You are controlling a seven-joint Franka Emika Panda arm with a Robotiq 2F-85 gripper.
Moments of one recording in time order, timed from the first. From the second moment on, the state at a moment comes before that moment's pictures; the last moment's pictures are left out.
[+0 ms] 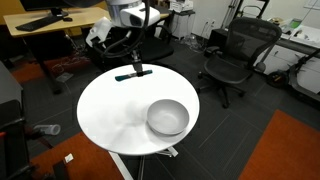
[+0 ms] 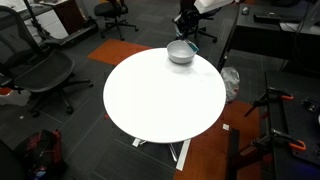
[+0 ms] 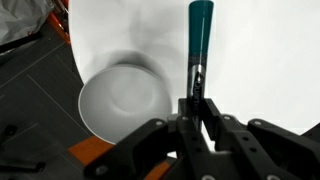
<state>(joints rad) -0.01 0.23 -0.16 -2.10 -0.04 2.48 0.40</state>
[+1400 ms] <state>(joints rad) -0.01 0.36 -0.10 -2.31 -0.09 2.78 0.28</state>
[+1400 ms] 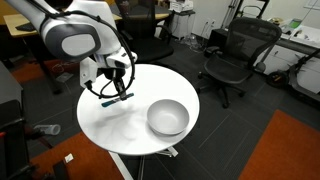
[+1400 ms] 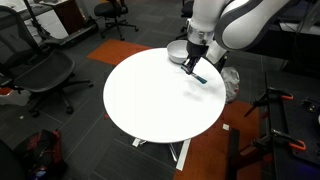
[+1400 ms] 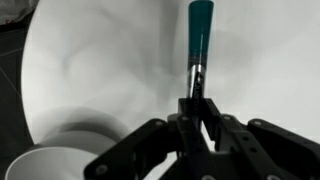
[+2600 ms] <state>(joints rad) 0.07 0.24 -0.17 -2.28 -0.12 2.77 0.28</state>
